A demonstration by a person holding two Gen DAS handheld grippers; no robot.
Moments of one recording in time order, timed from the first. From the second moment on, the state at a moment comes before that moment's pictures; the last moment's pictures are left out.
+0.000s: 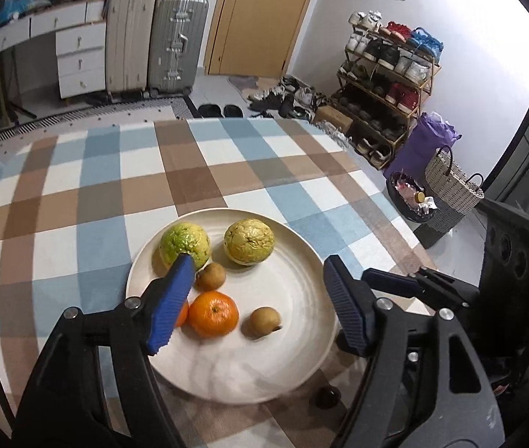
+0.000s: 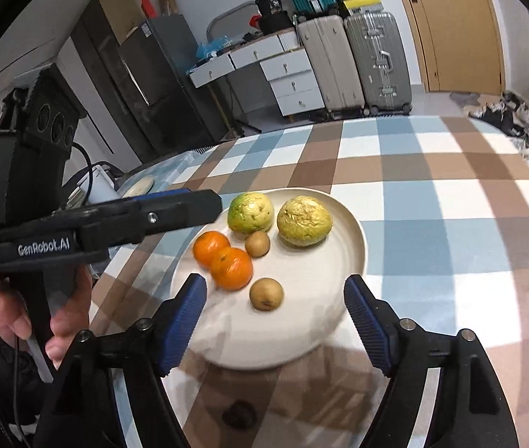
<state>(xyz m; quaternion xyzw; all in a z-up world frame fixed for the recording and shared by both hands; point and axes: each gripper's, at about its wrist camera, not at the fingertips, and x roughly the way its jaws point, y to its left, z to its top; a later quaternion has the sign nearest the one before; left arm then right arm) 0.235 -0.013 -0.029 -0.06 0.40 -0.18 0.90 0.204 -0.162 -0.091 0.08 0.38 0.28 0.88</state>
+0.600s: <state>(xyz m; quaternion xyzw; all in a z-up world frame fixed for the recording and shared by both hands) 0.109 -0.004 0.027 -0.04 0.32 -0.14 0.94 0.103 -0.183 -0.025 0.06 0.28 0.26 0.92</state>
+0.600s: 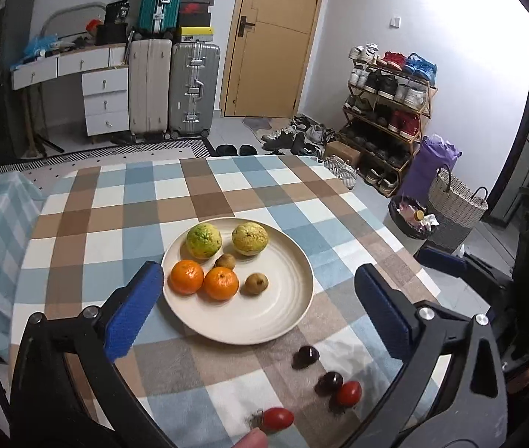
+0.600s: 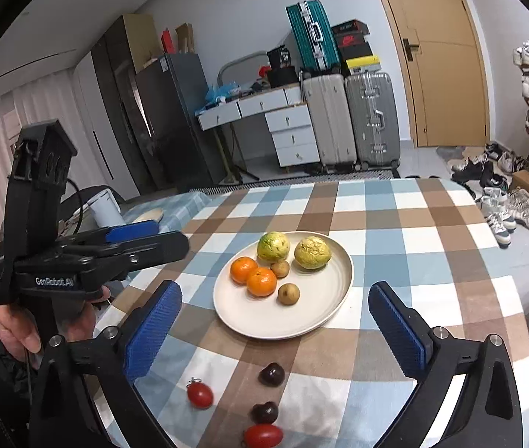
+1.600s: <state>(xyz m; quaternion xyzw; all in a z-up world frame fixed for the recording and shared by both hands) 0.006 0.019 -0.077 -0.10 0.36 -0.06 0.93 0.015 -0.174 -0.101 0.08 0.36 0.23 0.90</state>
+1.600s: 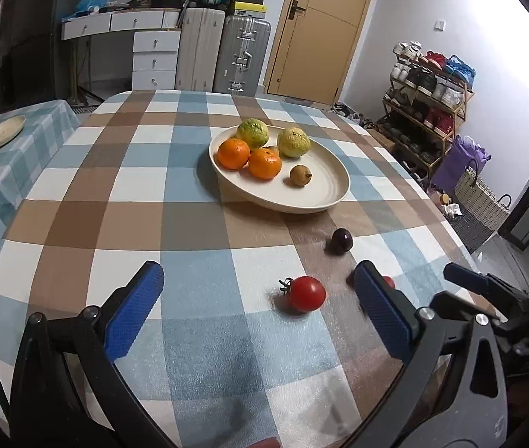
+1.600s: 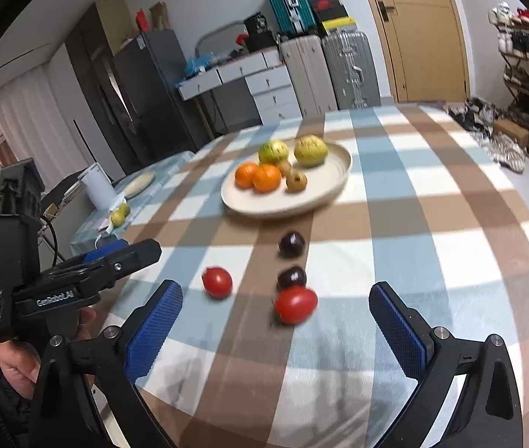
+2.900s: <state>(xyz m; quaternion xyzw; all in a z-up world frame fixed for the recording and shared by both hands) 0.041 0.036 -0.117 -0.13 0.39 -0.05 0.91 0.049 -0.159 -0.144 0.06 0.42 0.23 0.88</state>
